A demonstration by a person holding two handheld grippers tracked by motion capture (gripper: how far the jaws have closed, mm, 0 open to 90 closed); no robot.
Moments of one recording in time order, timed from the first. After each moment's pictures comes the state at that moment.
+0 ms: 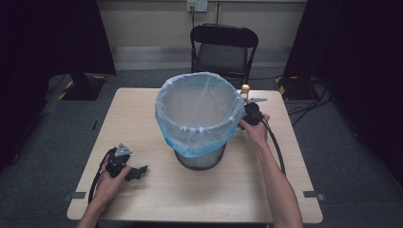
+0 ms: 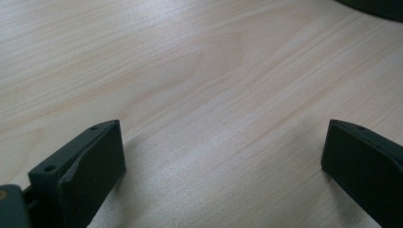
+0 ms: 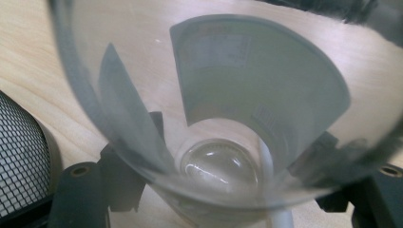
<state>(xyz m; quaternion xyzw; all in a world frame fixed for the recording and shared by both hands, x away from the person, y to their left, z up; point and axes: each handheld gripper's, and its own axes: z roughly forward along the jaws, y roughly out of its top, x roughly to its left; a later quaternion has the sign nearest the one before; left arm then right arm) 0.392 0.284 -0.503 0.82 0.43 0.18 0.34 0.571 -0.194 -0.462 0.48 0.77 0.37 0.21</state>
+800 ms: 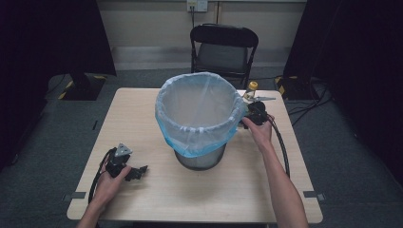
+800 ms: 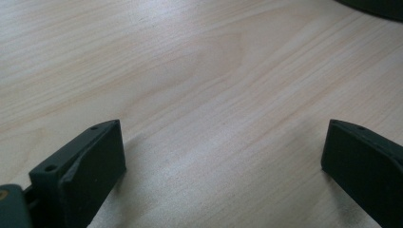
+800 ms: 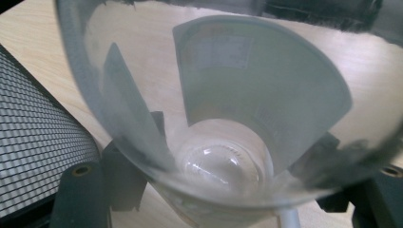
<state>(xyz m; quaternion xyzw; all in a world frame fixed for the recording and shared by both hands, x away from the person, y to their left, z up) 0.392 0.284 -0.503 0.82 0.43 0.18 0.34 0.555 -0.206 -0.439 0.49 0.75 0.41 0.18</state>
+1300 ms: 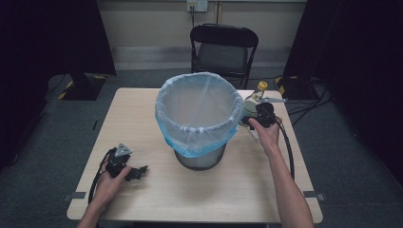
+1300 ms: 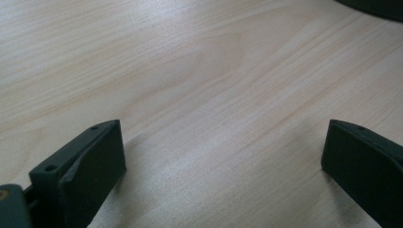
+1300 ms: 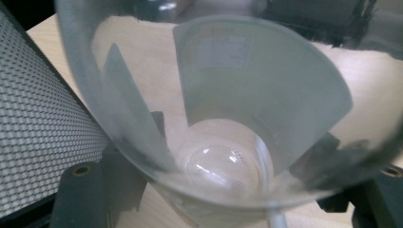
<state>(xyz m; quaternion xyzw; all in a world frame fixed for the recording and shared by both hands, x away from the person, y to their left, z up) 0.392 0.284 -0.503 0.82 0.43 0.18 0.34 0.531 -0.223 -0.422 0.48 0.73 0.44 0.19</state>
